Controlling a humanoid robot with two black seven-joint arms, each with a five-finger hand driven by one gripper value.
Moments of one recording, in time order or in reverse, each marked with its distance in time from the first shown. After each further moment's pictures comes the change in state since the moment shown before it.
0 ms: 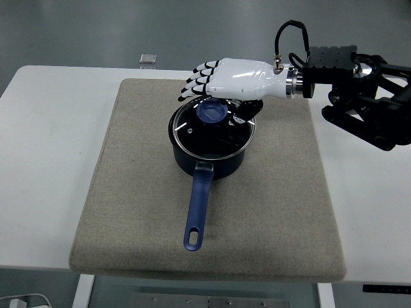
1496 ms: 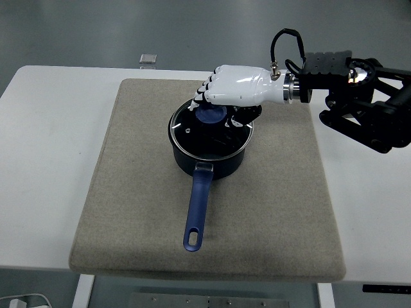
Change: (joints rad) left arm 0.000 0.000 0.000 0.000 0.000 0.000 0.000; right arm 0.002 0.017 -0.048 -0.014 -0.001 -0.011 0.000
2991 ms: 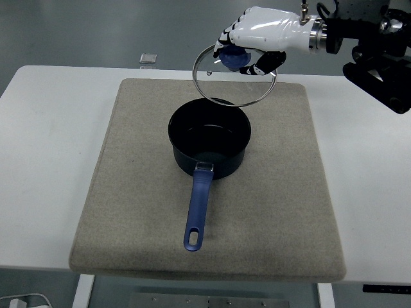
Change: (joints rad) left arm 0.000 0.000 0.000 0.000 0.000 0.000 0.000; right arm 0.105 -0.004 0.014 -0.239 0.067 0.026 0.000
